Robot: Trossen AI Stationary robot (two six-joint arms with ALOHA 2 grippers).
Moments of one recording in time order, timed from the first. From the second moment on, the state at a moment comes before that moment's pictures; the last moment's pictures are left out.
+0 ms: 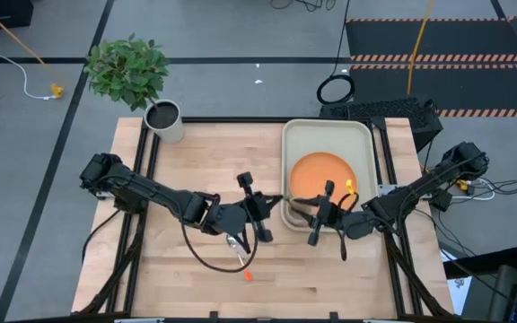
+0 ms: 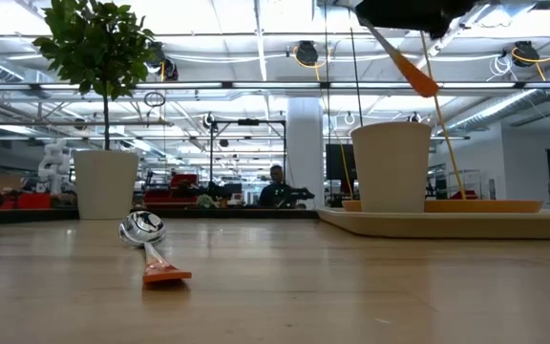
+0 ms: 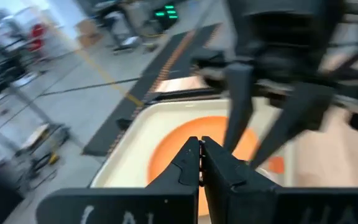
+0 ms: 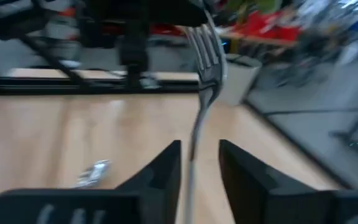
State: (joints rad) left arm -0.35 1.70 1.43 -0.08 -0.77 0.11; right arm 0.51 1.23 0.66 0.29 0.84 0.11
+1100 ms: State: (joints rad) left arm -0.29 1.70 1.43 -0.04 -0.89 -0.23; right arm 0.56 1.47 0.66 0.85 1.31 -0.59
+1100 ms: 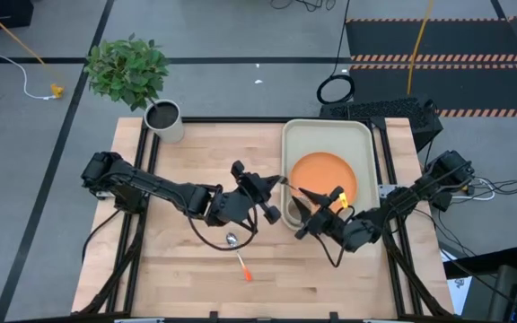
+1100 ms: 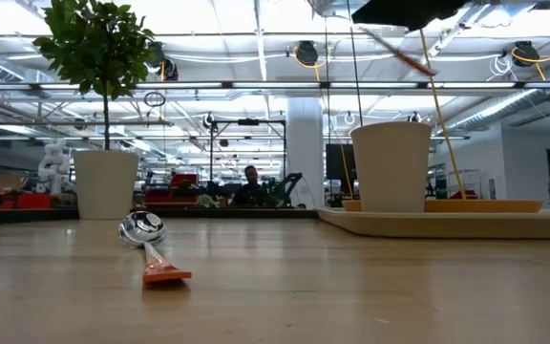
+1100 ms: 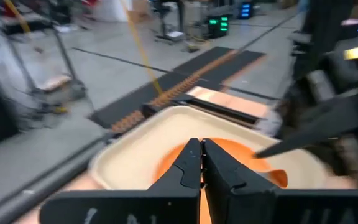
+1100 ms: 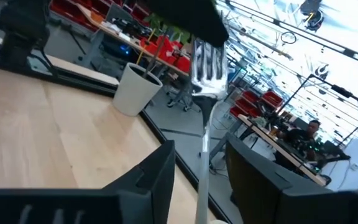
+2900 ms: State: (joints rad) left arm -0.30 1.51 1.43 -0.19 -0.72 -0.09; right arm 0.54 1.45 0.66 0.80 1.36 -0.71
